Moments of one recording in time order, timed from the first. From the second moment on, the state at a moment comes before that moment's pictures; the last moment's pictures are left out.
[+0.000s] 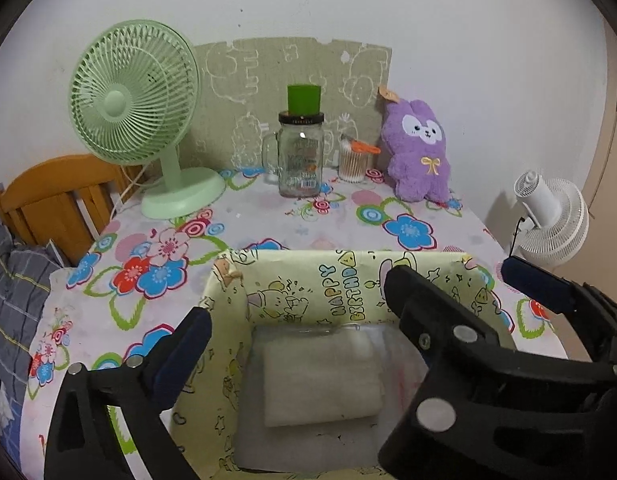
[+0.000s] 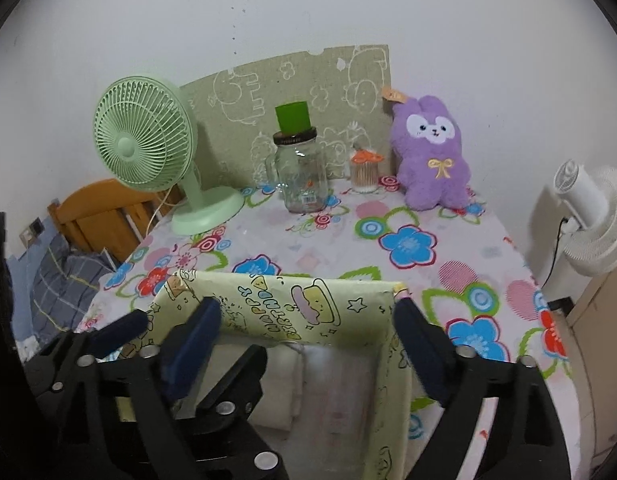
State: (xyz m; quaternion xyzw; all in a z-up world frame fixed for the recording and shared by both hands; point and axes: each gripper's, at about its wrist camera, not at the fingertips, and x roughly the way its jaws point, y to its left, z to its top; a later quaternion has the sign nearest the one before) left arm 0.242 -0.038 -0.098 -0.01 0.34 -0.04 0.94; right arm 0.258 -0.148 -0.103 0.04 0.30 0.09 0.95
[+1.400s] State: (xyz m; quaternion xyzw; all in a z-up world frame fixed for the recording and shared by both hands) left arm 0.103 -0.027 -0.041 -0.01 0.25 -0.03 0.97; right arm 0.111 -0.136 -0.043 0.00 0.23 0.08 0.97
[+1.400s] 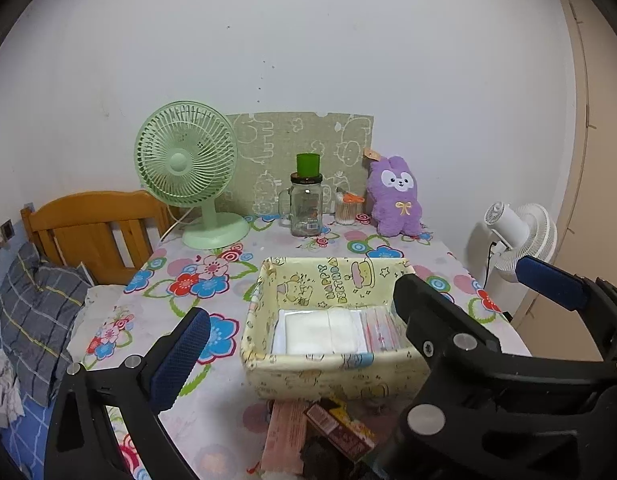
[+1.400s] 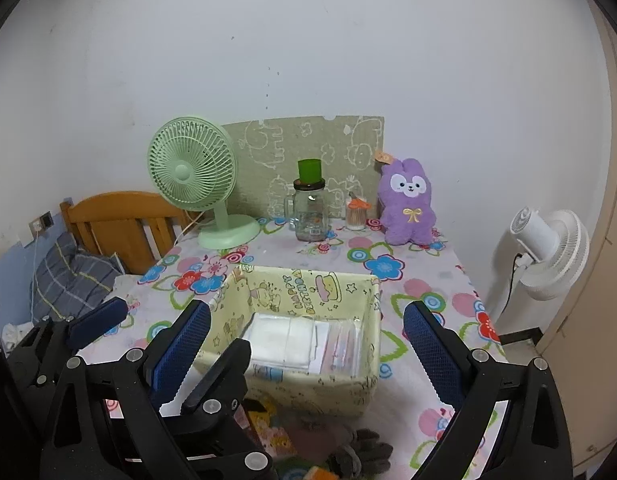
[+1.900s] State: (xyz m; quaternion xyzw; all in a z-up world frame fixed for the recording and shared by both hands) left arm 0.063 -0.023 -0.062 -0.01 0.25 -0.03 0.97; right arm 0.066 -0.131 -0.063 0.00 0.22 0.07 0.97
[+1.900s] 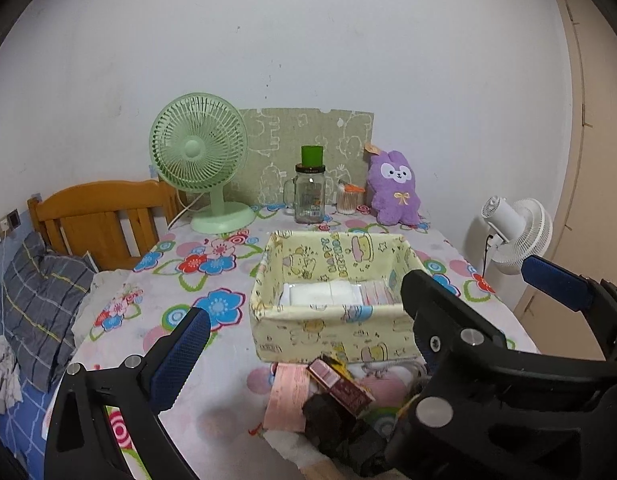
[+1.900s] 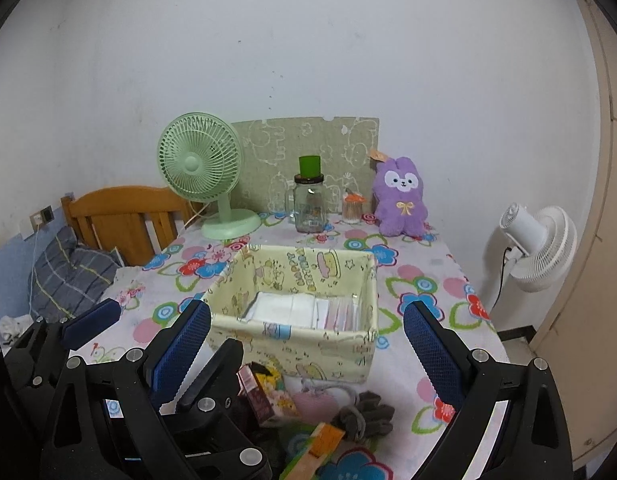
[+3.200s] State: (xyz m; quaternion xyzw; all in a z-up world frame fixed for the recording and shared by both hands) left arm 0.046 -0.028 -0.150 -0.02 0.32 -0.02 0.95; right arm 0.046 -0.142 -0.155 0.02 0.28 0.02 0.96
